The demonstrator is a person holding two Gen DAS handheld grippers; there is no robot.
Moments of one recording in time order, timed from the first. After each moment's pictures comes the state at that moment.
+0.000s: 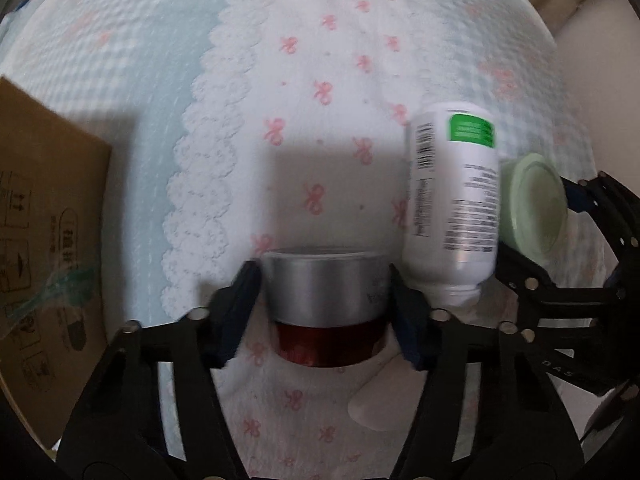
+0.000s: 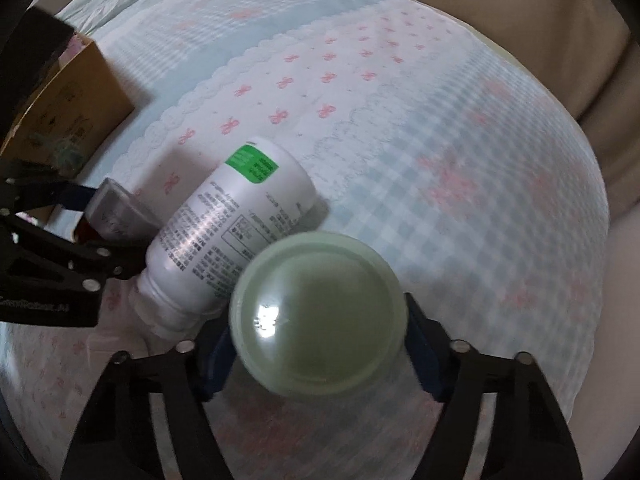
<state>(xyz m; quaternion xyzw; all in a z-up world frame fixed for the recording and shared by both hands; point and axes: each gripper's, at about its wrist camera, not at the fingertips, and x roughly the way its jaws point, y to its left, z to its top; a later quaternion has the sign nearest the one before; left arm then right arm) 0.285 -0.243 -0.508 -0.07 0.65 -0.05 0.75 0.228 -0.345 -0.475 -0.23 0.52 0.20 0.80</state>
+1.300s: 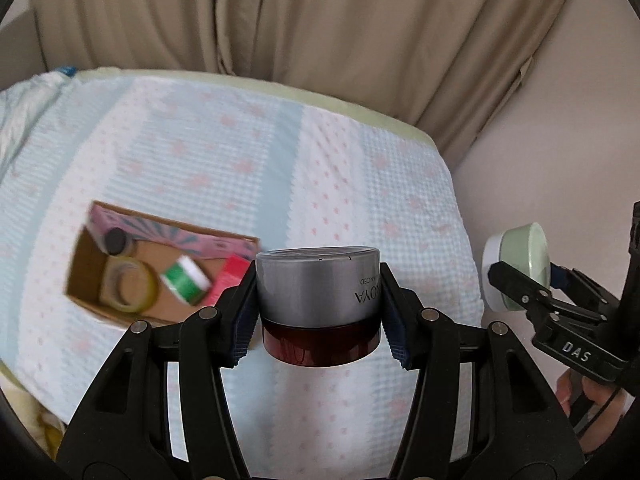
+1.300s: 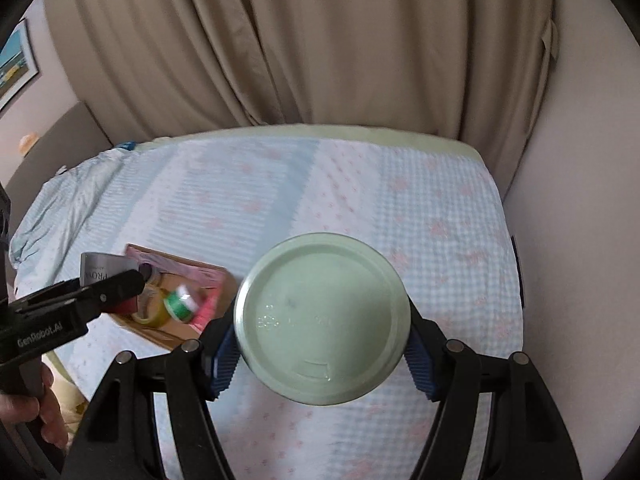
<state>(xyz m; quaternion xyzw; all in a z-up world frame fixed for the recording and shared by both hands) 0.160 -0.100 -0.173 -0.12 0.47 -0.08 0.87 0.089 -0.275 -0.187 -0.01 0.42 0.07 0.90</state>
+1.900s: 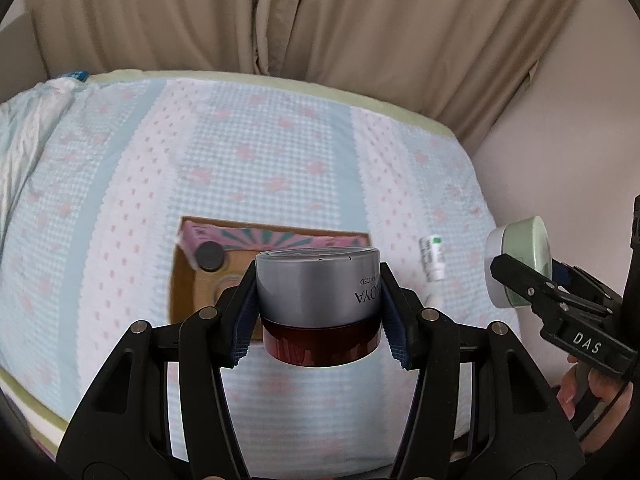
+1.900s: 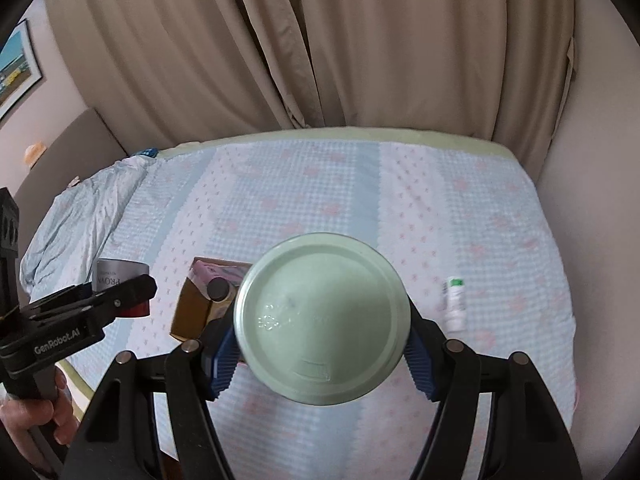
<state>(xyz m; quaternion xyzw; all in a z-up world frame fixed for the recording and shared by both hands) 0.164 0.106 -0.175 -0.09 0.49 -0.12 0.86 0.080 -0.084 -0.180 0.03 0.43 0.04 0.90</state>
